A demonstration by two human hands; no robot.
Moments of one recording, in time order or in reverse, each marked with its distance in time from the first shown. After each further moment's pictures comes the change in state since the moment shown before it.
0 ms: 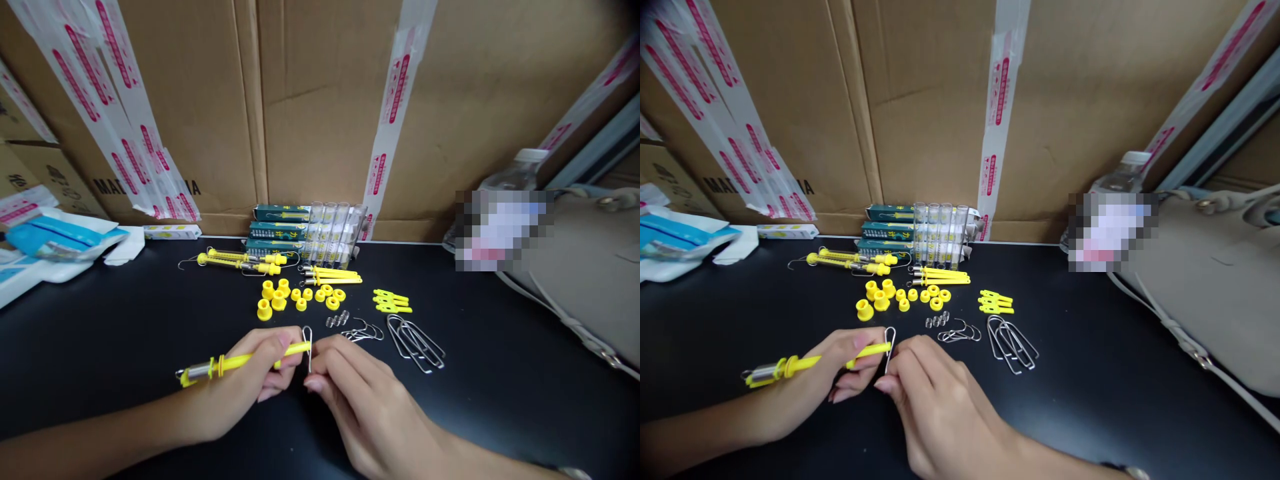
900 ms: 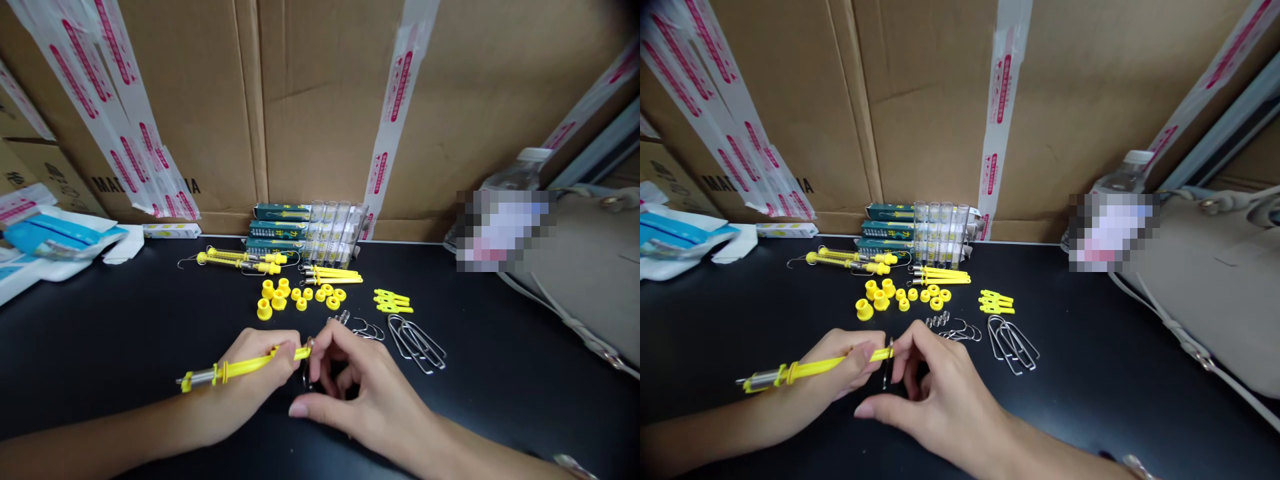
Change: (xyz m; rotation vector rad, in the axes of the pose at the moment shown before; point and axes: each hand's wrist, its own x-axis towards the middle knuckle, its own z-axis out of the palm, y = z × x) left_hand 0.001 -0.002 -0.005 0.268 0.019 0.103; right_hand 0.010 0.005 -0.002 0.532 -0.061 0.464
